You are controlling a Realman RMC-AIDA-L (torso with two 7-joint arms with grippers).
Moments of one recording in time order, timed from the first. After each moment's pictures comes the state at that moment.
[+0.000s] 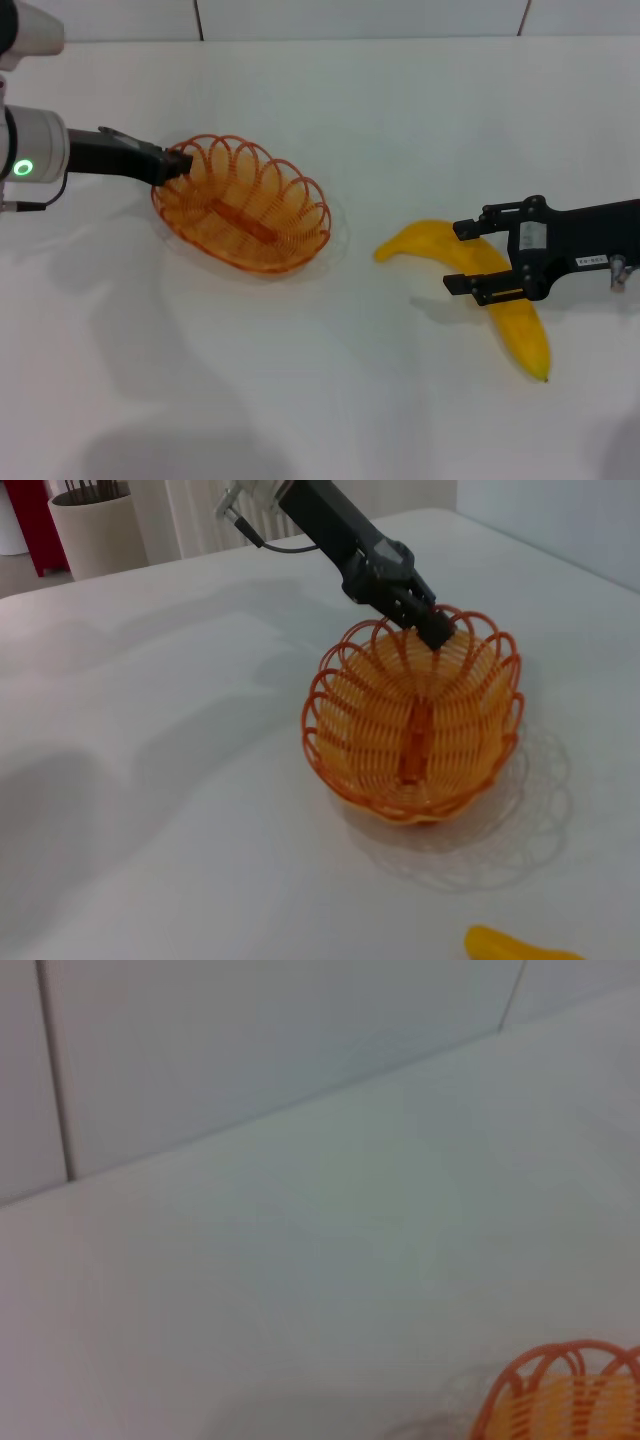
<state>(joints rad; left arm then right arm) -0.80 -2.03 0.71 0.58 2.38 1.08 -1.82 0.49 2.00 -0.93 -0.73 -2.06 -1.50 1.35</state>
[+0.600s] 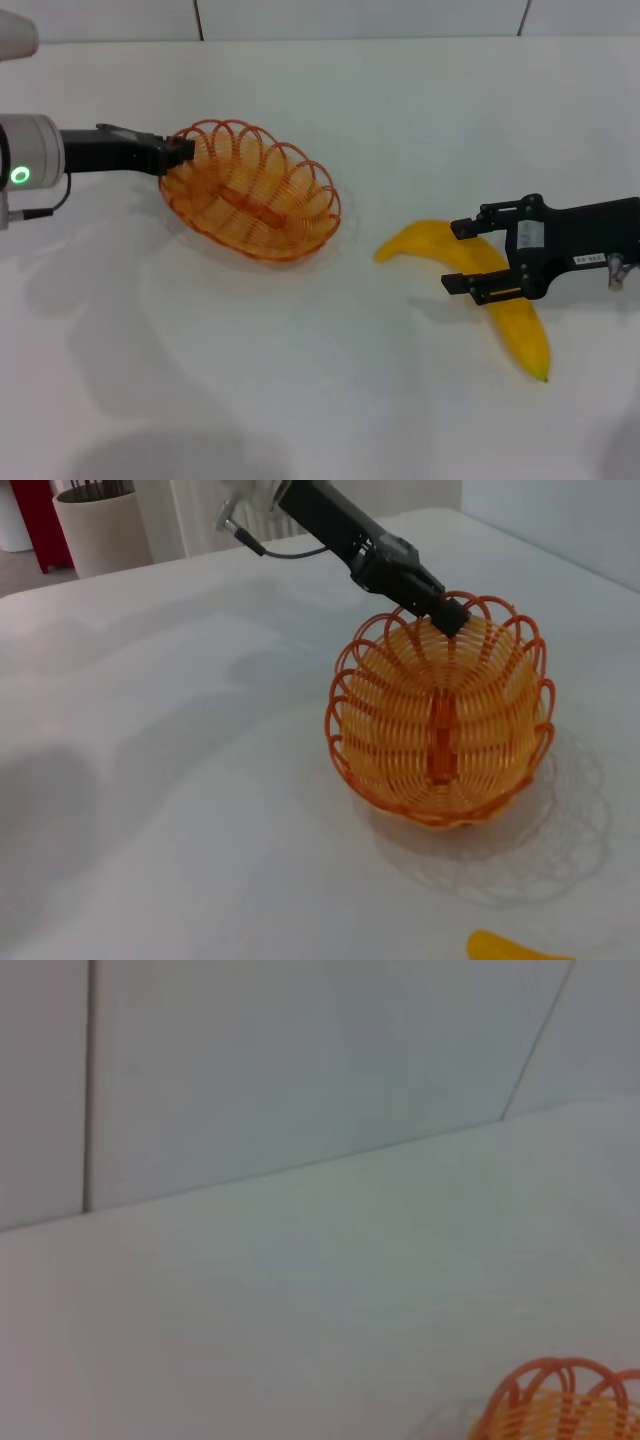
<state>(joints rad) -0.74 -2.03 0.70 0.54 2.20 1.06 -1.76 0.50 2.00 -0.93 -0.73 -2.06 -1.50 1.35</state>
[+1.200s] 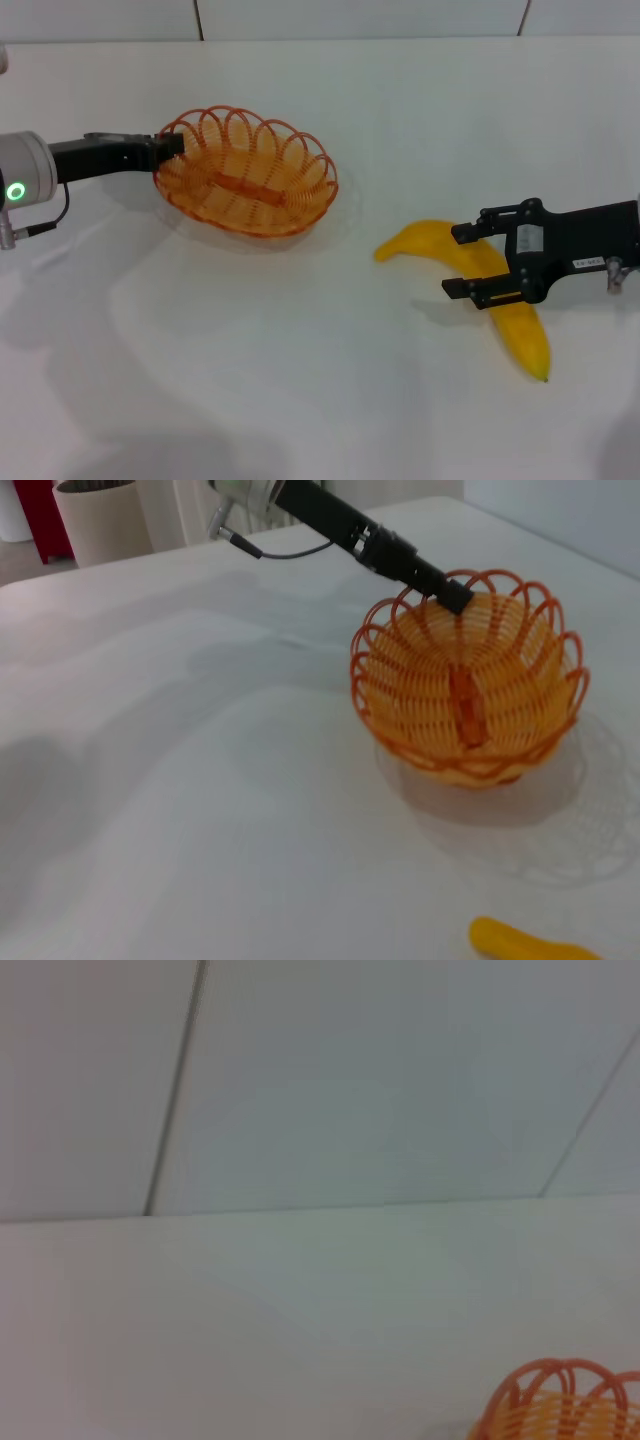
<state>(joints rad) -0.70 -2.03 0.68 0.46 2.03 1.01 -1.70 0.50 2.00 -0.94 -0.73 -2.08 -1.50 1.35</state>
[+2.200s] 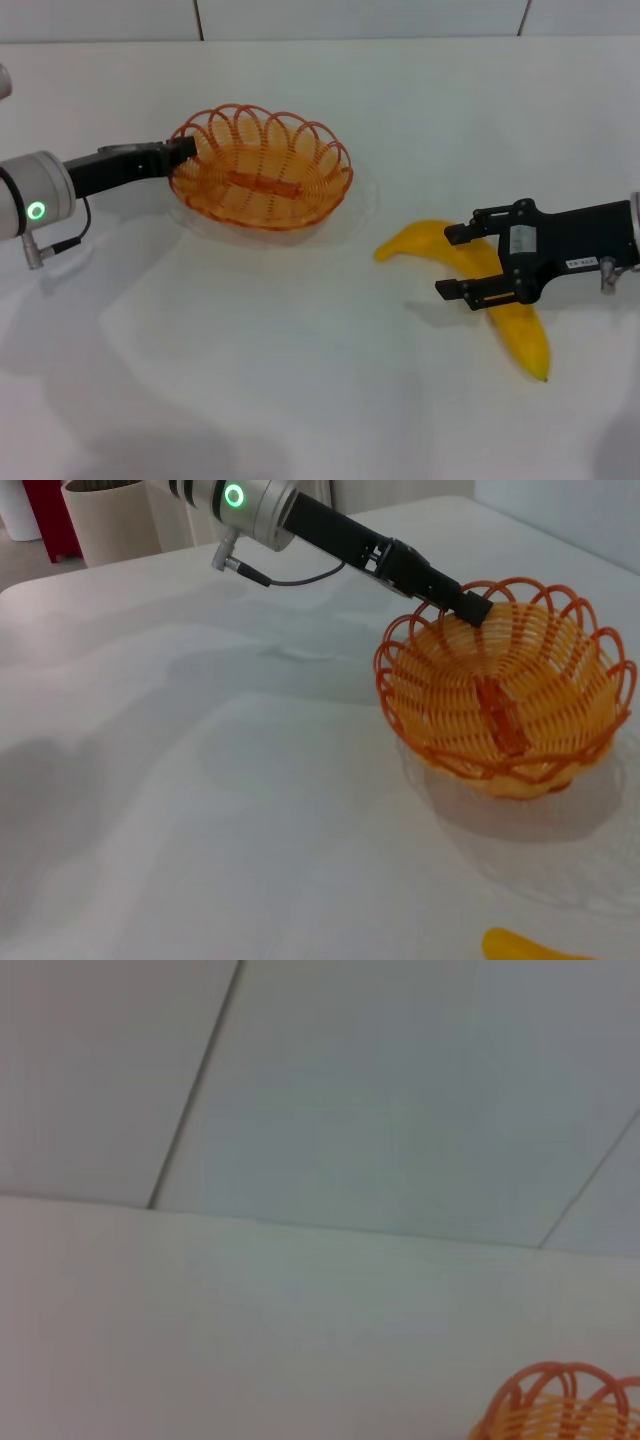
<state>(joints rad) -0.69 -2.03 0.67 0.33 1.85 0.97 -1.59 0.51 2.01 -0.93 -0.73 -2.09 -1.50 1.35</state>
